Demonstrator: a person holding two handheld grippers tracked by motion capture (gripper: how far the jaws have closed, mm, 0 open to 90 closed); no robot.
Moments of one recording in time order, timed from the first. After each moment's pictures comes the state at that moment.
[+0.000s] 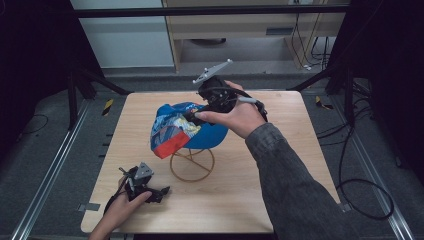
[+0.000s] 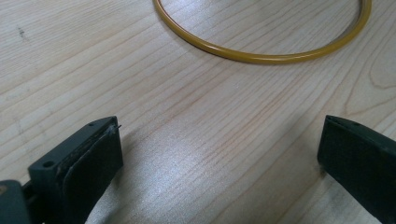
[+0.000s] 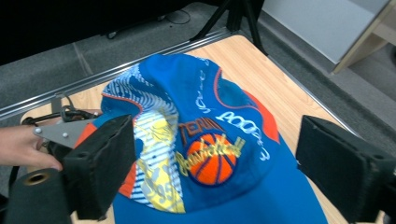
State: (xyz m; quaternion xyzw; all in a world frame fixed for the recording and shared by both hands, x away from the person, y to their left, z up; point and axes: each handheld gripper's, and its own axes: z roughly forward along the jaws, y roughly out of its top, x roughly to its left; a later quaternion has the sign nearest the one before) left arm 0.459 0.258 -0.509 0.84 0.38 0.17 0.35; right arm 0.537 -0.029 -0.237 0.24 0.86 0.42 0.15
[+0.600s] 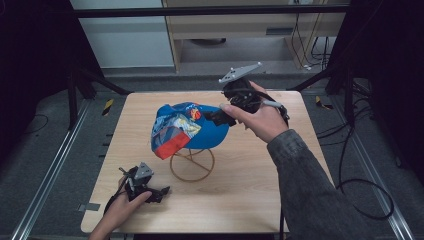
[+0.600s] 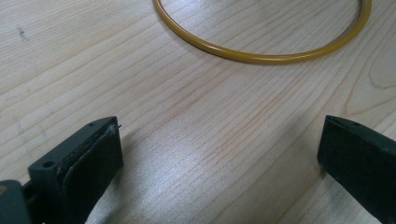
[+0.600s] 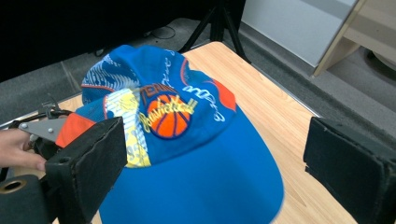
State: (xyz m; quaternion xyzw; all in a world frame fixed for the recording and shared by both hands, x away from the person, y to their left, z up) left arm 0.459 0.258 -0.509 0.84 0.37 0.17 0.35; right arm 0.531 -0.079 -0.240 0.27 0.84 0.45 0.17
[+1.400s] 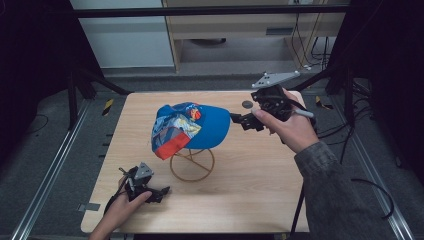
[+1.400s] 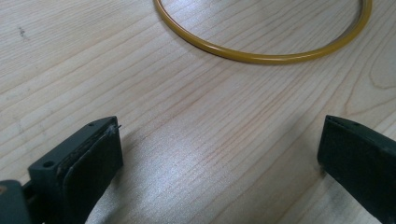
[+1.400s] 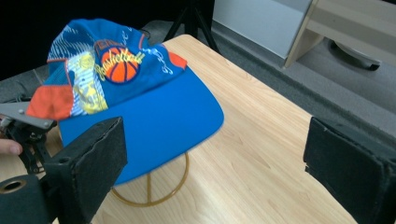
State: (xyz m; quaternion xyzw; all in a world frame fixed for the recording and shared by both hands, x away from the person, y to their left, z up) left arm 0.459 0.258 -0.509 0.84 0.38 0.17 0.35; right arm 0.513 -0.141 -0.248 0.31 0.82 0.45 0.19
